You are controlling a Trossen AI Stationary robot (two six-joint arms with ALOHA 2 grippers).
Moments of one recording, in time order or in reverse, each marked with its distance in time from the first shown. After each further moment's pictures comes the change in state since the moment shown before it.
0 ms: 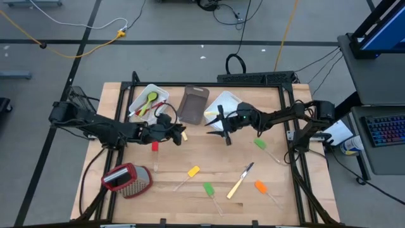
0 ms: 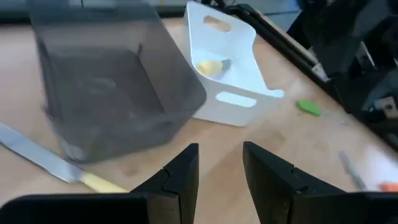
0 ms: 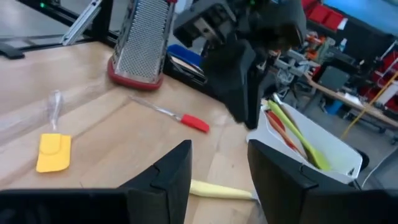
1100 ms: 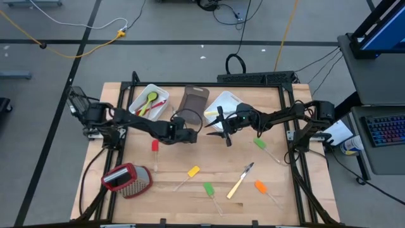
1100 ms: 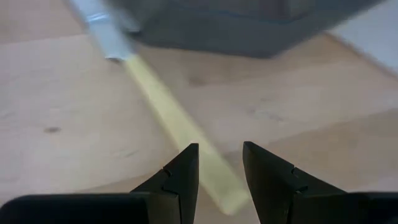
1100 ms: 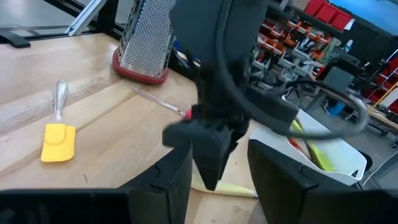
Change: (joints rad) left arm 0.071 0.490 0.446 -0.679 0.135 -0.532; right arm 0.009 0.000 0.000 -0.023 0.000 -0.034
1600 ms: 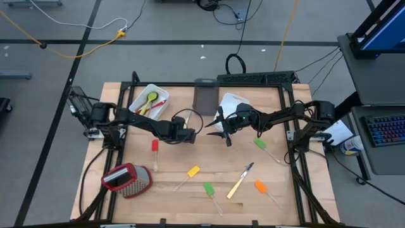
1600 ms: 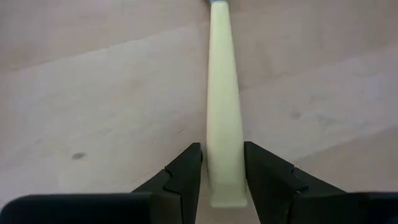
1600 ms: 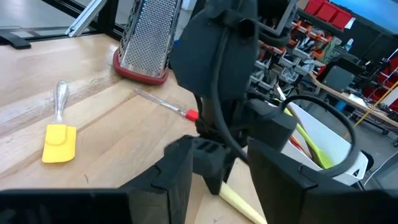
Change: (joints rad) left arm 0.025 0.056 0.002 -0.113 0.027 0.095; right arm 0.000 0.000 0.000 -0.001 0.000 0.005
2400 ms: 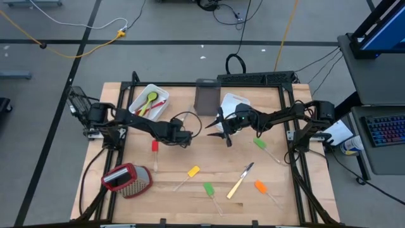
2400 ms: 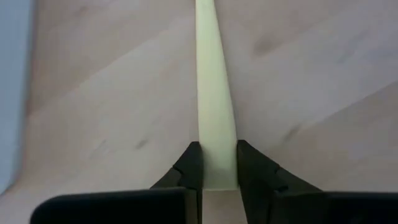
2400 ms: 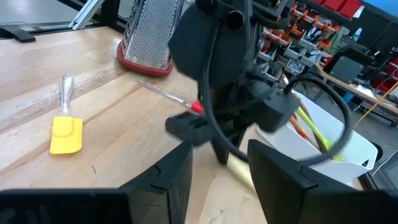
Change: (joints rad) left arm -0.021 -0.034 -0.006 -0.160 -0.020 0.188; right arm 0.000 0.000 0.000 -0.039 0.000 0.002
